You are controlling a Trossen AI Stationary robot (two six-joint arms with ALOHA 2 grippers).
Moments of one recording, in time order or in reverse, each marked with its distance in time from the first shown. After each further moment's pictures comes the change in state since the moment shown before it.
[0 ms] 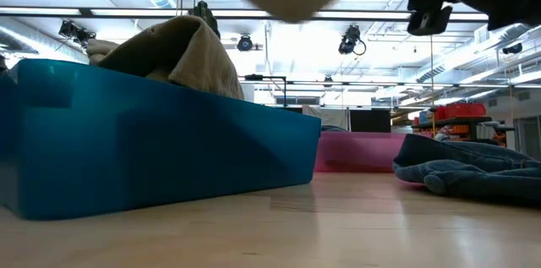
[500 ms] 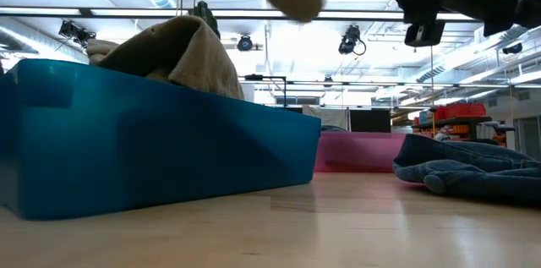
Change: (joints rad) left arm -0.230 -0.083 0.000 -0.075 -0.577 -0.122; right arm -0.104 0.000 0.000 -0.047 -0.050 0.003
